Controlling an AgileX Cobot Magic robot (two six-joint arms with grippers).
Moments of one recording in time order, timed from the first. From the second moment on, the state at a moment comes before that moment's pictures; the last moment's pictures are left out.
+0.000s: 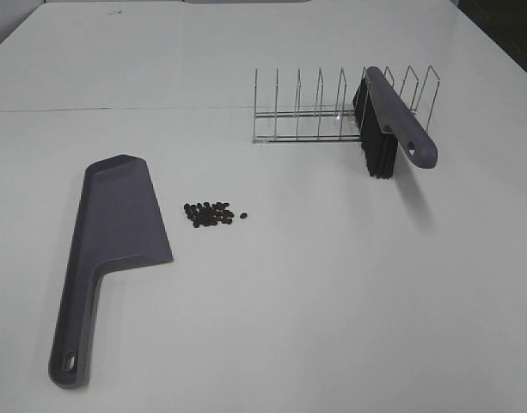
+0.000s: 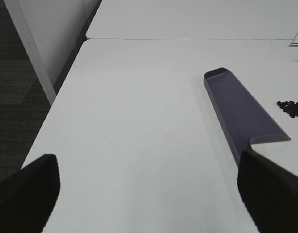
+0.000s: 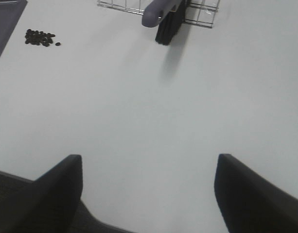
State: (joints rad) left arm -0.04 -0.01 -0.52 0.09 1.08 -0.09; right arm 0.23 0.00 -0.46 0.00 1.12 -0.03
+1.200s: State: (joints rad) left arm -0.04 -0.01 -0.52 0.09 1.08 -0.08; right arm 0.23 0.00 -0.46 -0.03 1.12 0.01
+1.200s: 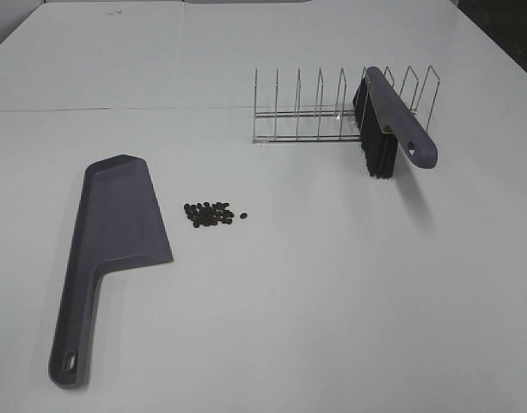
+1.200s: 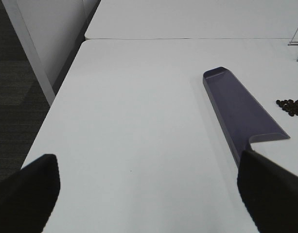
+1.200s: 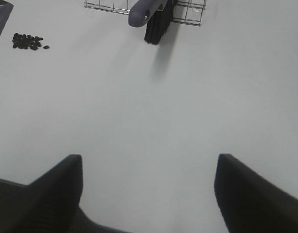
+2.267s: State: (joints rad) left arm -0.04 0.33 -0.52 0.08 1.08 -0.07; right arm 0.23 0.00 -0.46 -0.03 1.12 0.01
